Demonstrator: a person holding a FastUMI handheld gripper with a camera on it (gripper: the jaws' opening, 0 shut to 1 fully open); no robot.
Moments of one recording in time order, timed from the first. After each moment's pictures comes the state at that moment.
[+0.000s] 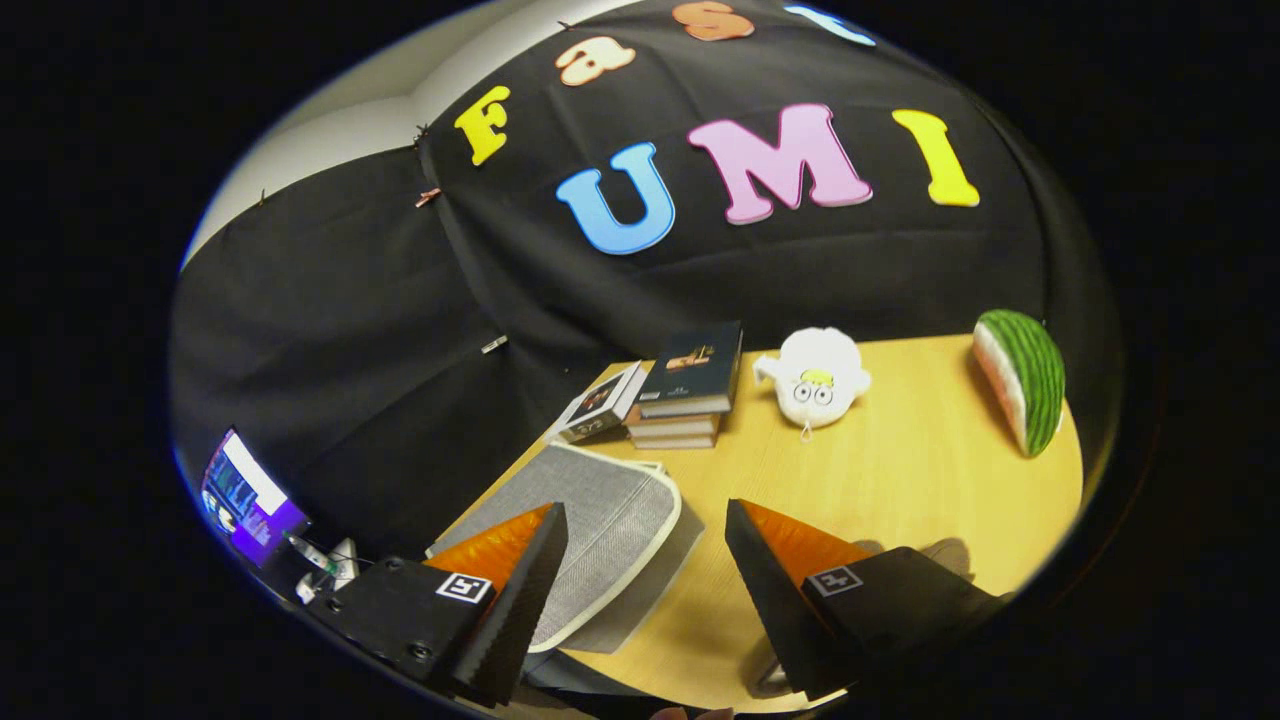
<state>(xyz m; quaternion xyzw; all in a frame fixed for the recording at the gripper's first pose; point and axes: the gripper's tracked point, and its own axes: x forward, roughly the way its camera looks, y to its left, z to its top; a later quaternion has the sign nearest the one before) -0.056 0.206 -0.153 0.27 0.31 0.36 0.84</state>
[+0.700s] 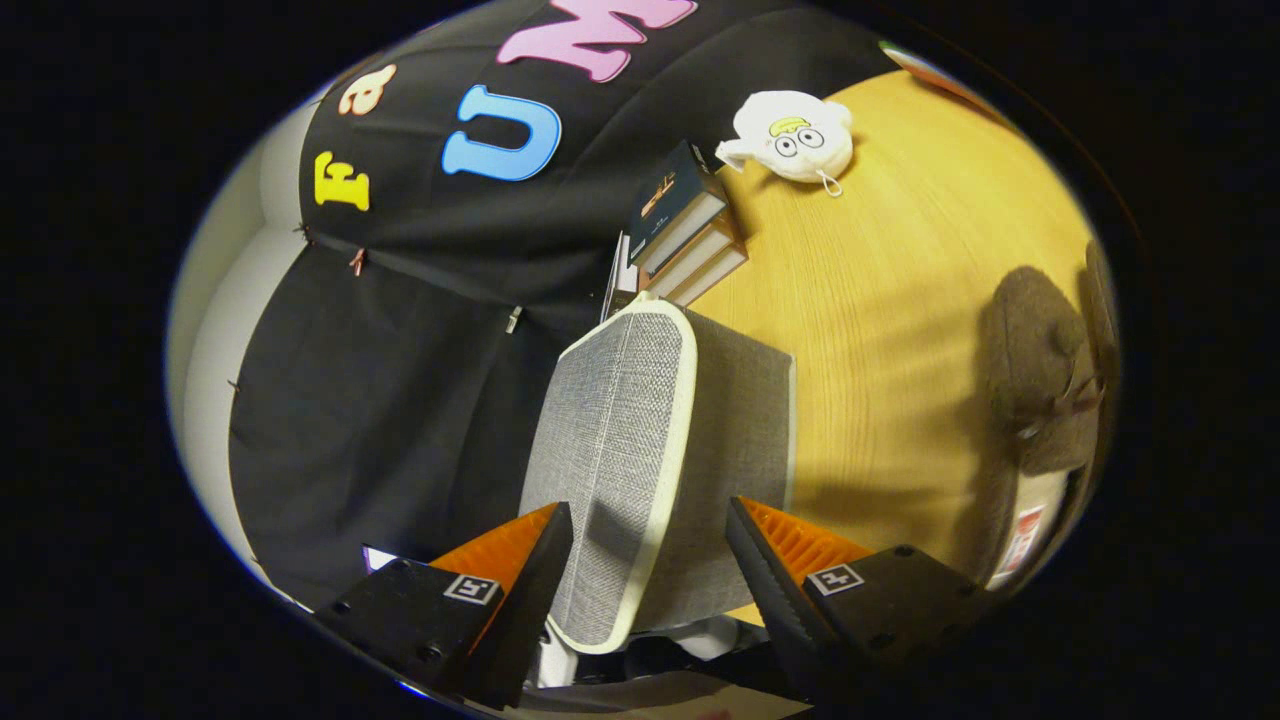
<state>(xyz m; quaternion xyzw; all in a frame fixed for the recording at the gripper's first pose) -0.104 0.291 -0.224 0.49 0.47 0.37 0.63</state>
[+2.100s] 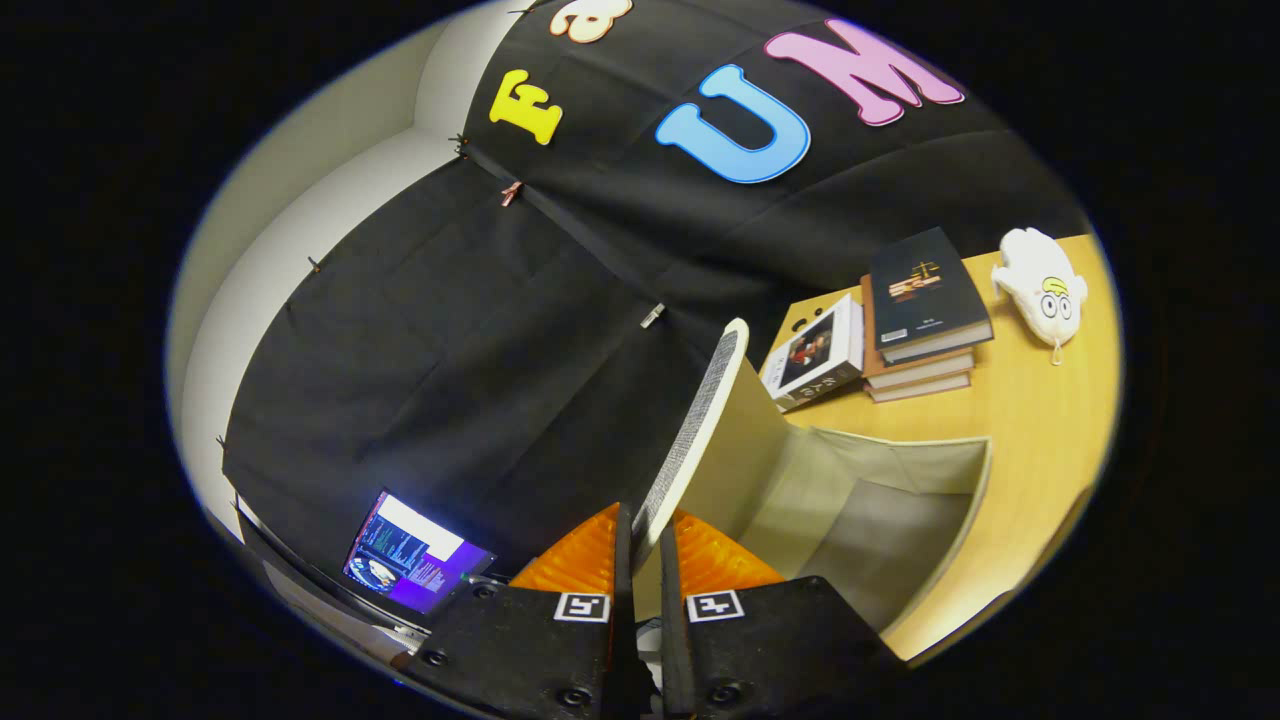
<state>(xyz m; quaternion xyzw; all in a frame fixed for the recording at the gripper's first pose) -0.096 0.399 -0.009 0.37 0.32 0.53 0.69</state>
